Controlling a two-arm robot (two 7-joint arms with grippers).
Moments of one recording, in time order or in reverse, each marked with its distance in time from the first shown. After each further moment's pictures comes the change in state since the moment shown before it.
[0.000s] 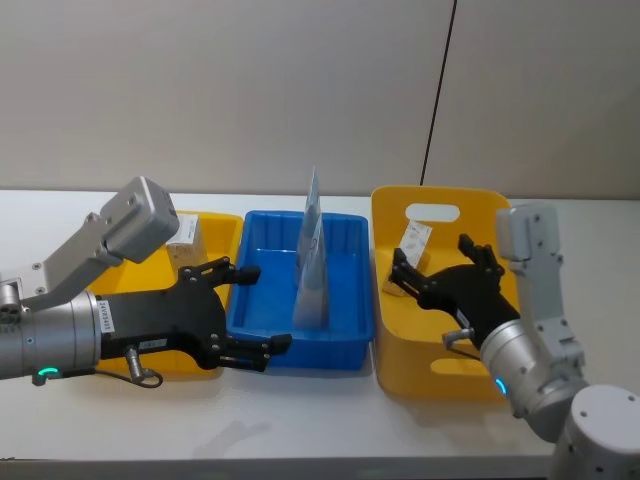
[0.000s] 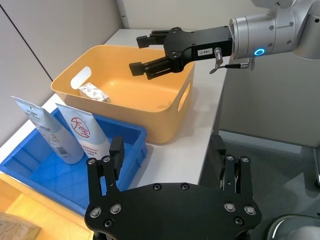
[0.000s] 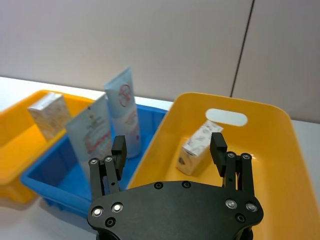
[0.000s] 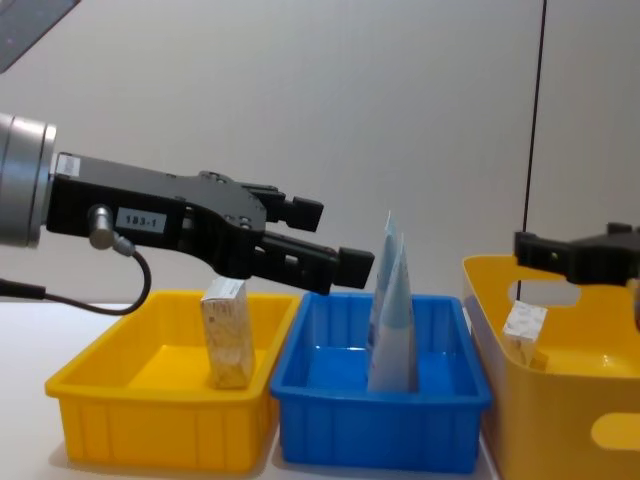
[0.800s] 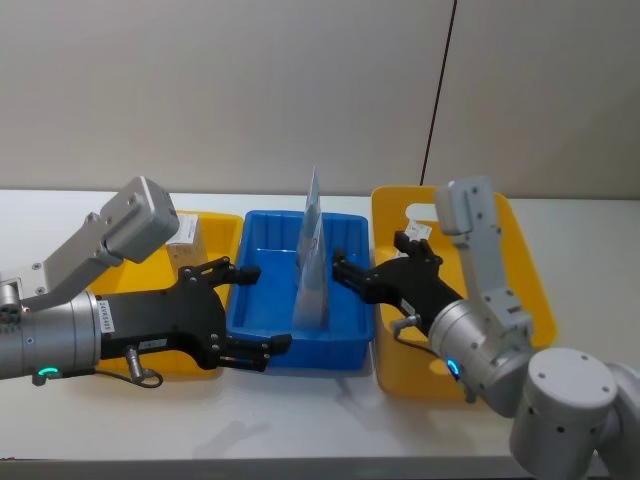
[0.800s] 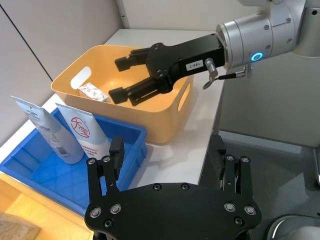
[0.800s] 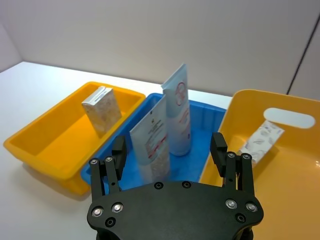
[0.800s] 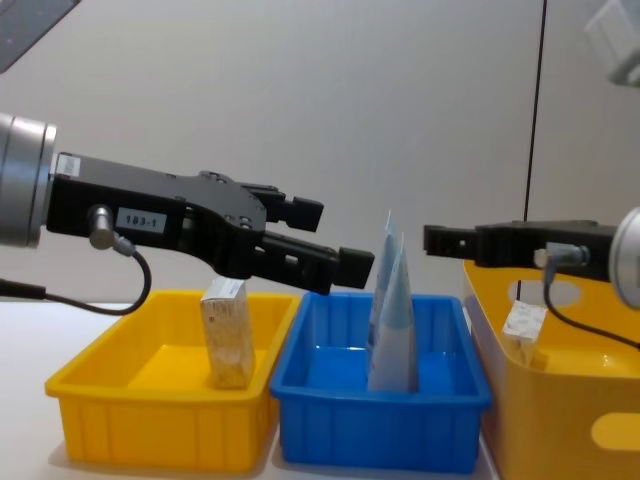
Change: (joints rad) left arm 0.000 0.000 0.000 0.000 0.000 0.000 0.000; right arm 0.079 -0.054 -0.057 0.001 0.032 0.159 0.075
